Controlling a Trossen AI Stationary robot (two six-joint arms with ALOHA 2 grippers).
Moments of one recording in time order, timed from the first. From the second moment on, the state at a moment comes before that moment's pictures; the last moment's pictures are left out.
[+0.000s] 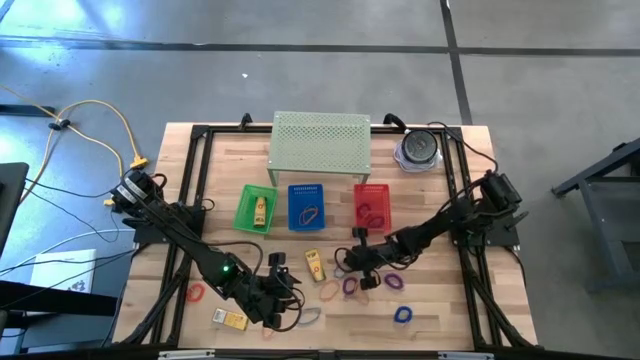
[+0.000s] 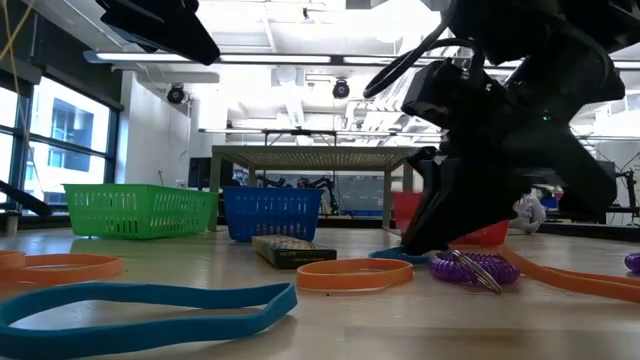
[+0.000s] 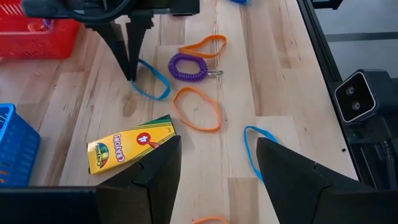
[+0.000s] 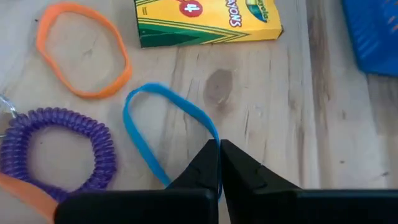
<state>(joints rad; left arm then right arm) -0.69 1.63 1.10 -0.23 -0.51 -0.48 0.37 1.81 0.77 0.21 0.24 0.11</state>
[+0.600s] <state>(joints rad) -0.68 1.63 1.10 -0.23 -0.72 -0.42 0.49 1.81 1.07 -0.26 0.63 -0.06</state>
